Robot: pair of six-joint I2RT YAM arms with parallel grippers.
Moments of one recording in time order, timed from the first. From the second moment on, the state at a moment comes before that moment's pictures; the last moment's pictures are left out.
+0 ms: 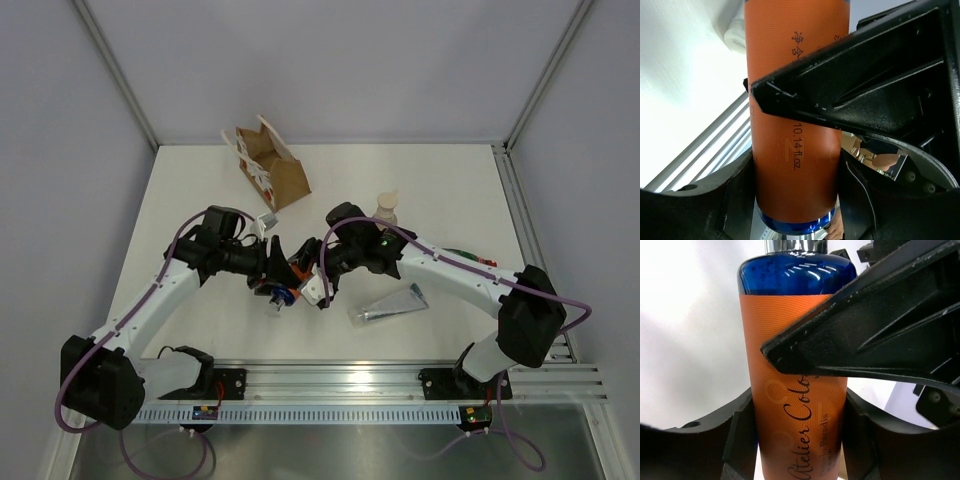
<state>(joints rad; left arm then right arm) -0.36 1.14 0.86 -0.67 0.98 -0.61 0.89 1.54 1.19 -0.40 -0.68 -1.55</state>
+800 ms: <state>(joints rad) -0.26 0.70 0.98 -0.62 0.44 -0.41 0.79 1.49 1.18 -0.39 -0.84 -0.73</state>
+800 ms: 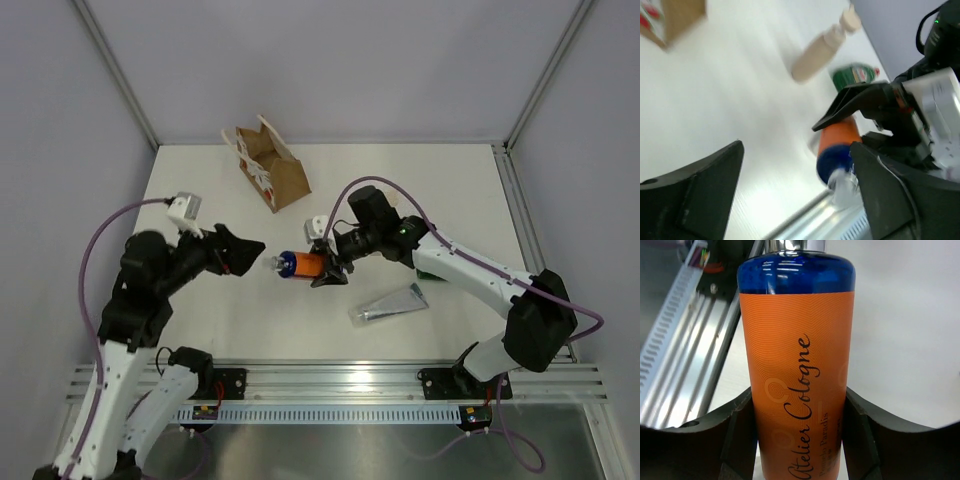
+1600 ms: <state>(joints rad) -0.28 0.90 0.72 0.22 0.49 -0.76 0.70 1.59 1.28 -0.06 -0.74 0.39</state>
